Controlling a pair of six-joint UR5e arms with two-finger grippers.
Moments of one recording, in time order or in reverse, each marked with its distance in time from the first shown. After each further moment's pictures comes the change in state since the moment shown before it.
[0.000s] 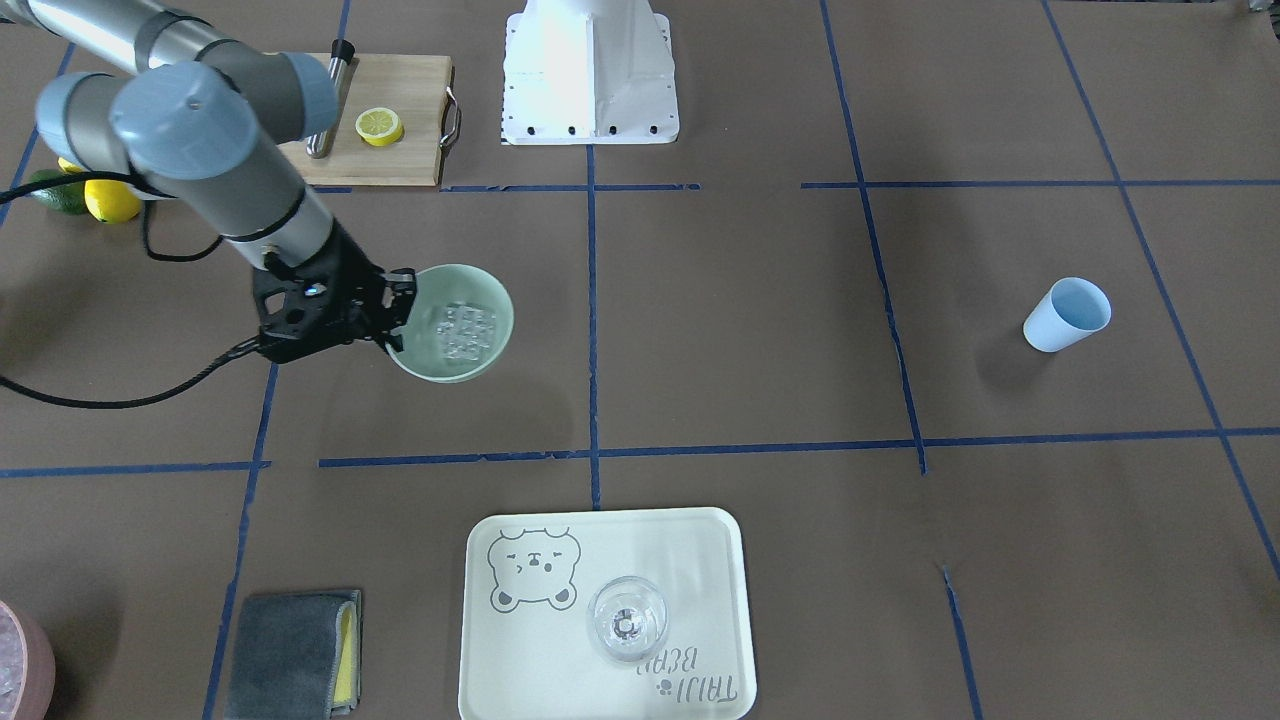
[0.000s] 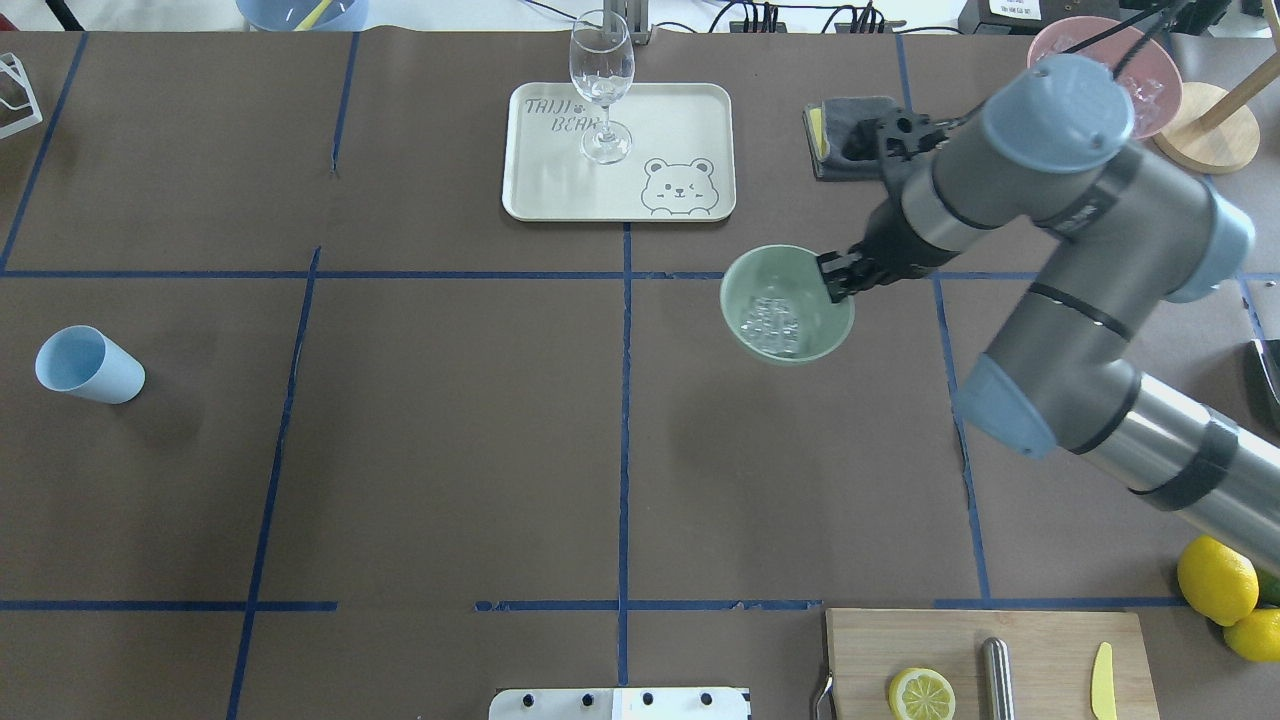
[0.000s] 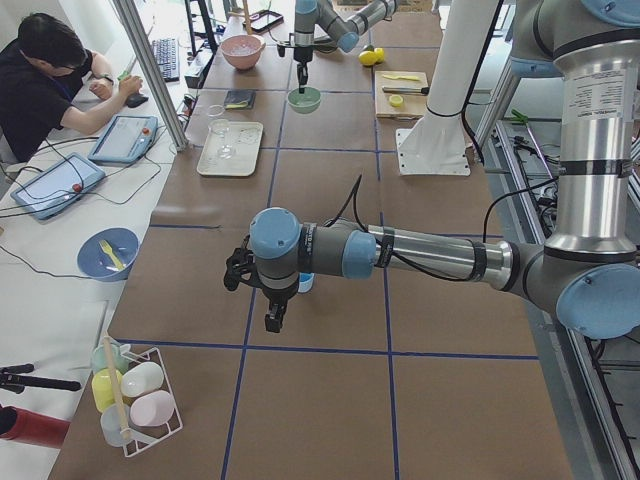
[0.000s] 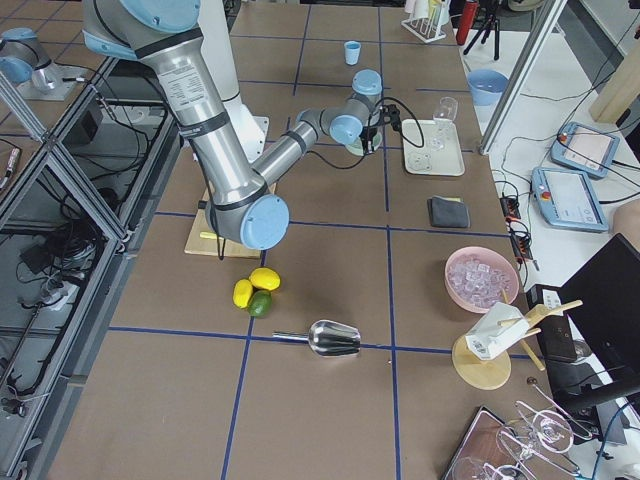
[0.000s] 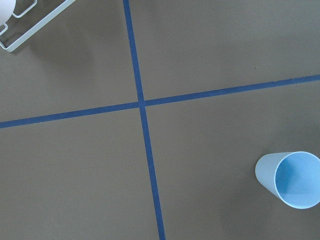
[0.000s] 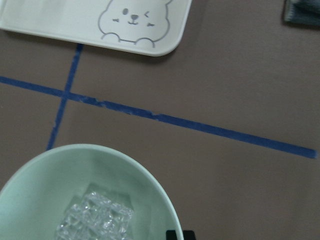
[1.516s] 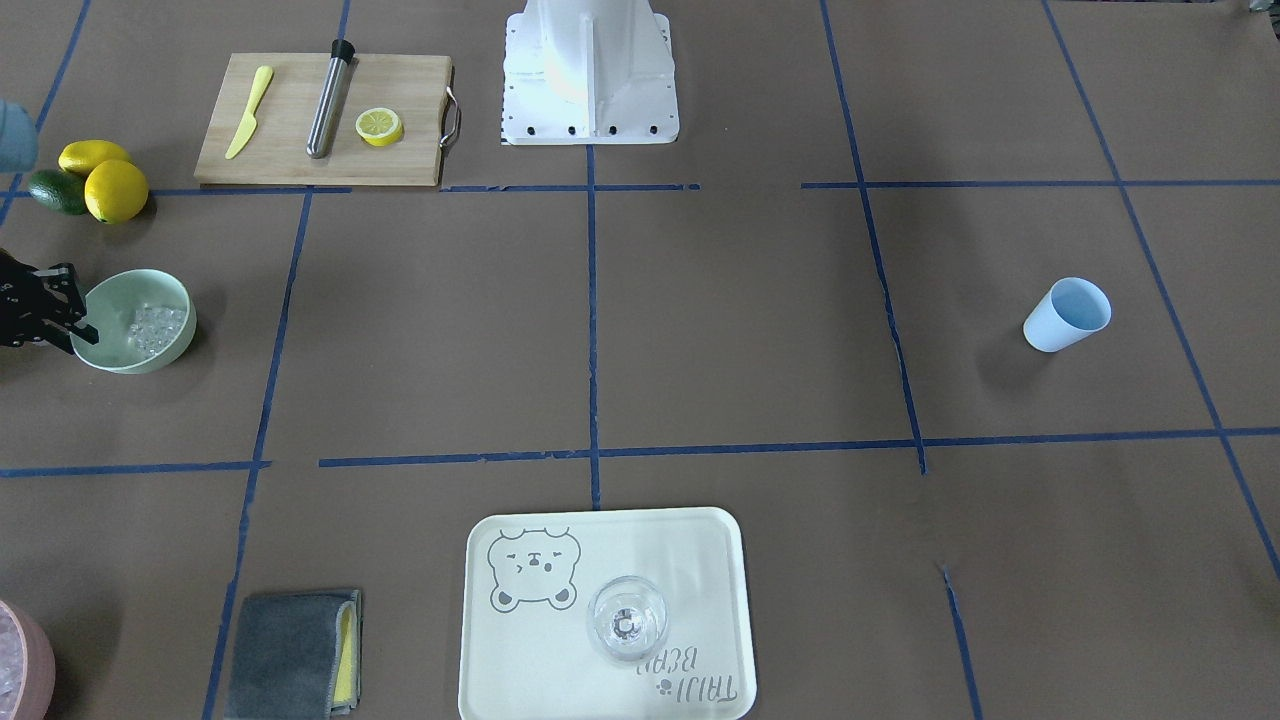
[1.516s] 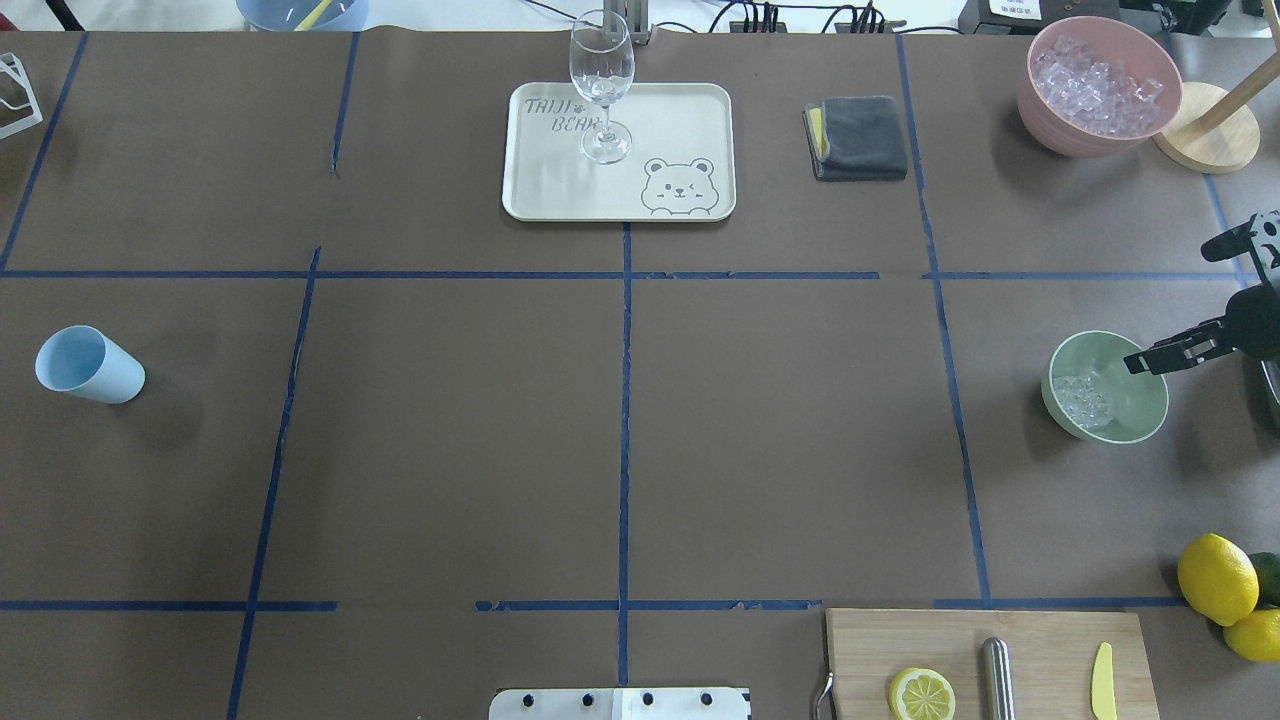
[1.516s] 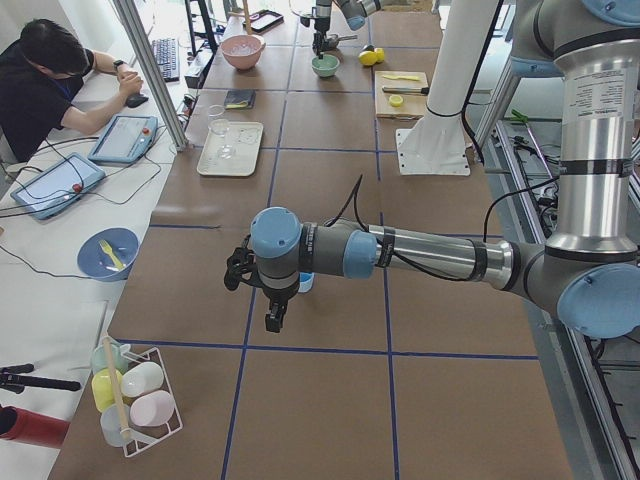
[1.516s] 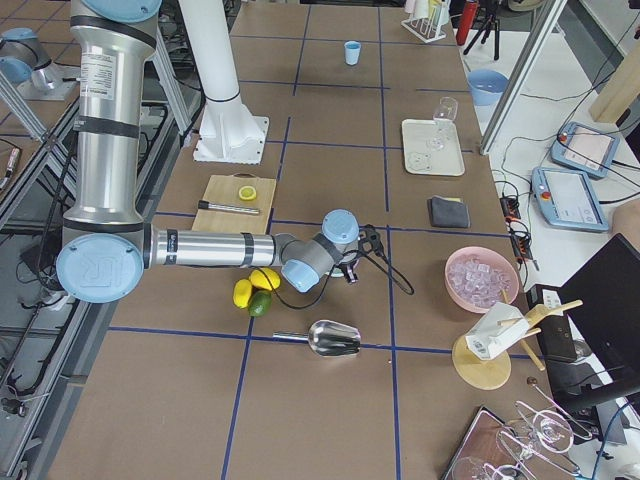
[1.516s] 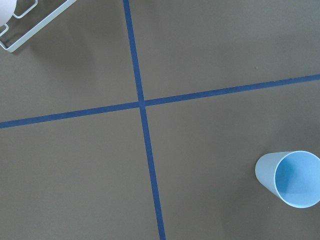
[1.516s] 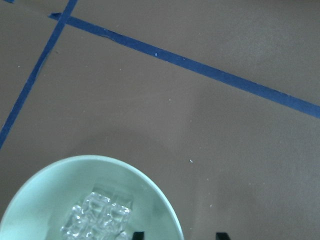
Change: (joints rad) left arm -0.001 0.001 -0.002 -0.002 0.000 0.001; right arm 0.271 -0.476 -0.217 0.580 0.139 -0.342
